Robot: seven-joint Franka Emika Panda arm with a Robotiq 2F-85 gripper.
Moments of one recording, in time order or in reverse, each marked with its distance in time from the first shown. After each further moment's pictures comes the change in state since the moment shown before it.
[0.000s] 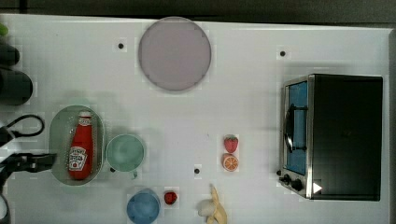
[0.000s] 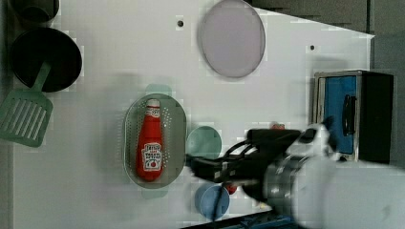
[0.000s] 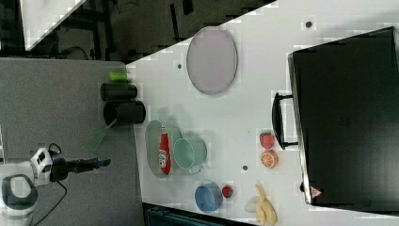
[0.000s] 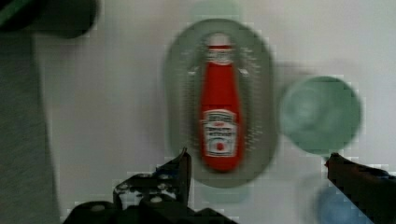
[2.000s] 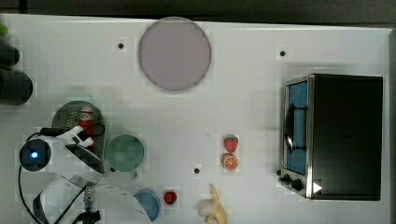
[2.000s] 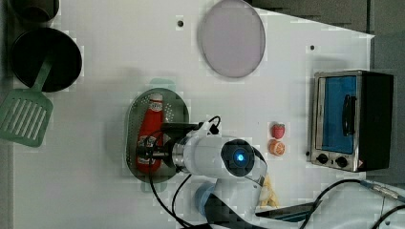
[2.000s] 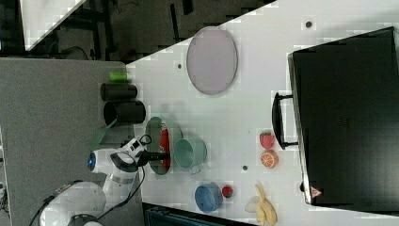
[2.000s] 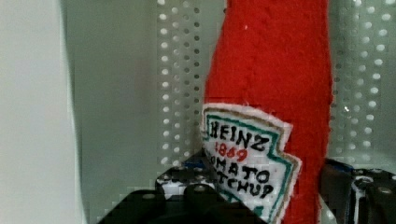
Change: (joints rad) arm 0.088 0.613 -0.129 -0.224 -0.504 0.634 0.310
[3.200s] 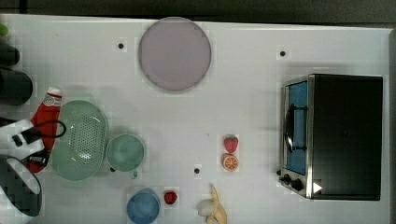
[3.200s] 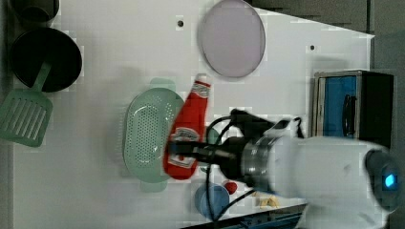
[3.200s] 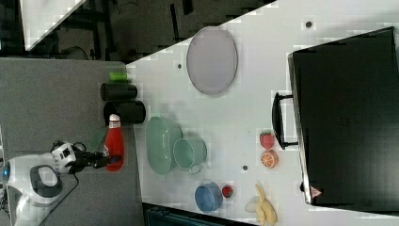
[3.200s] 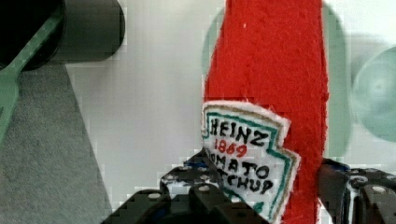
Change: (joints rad) arm -0.204 -0.506 0.229 0.158 0.540 -0.469 -0.140
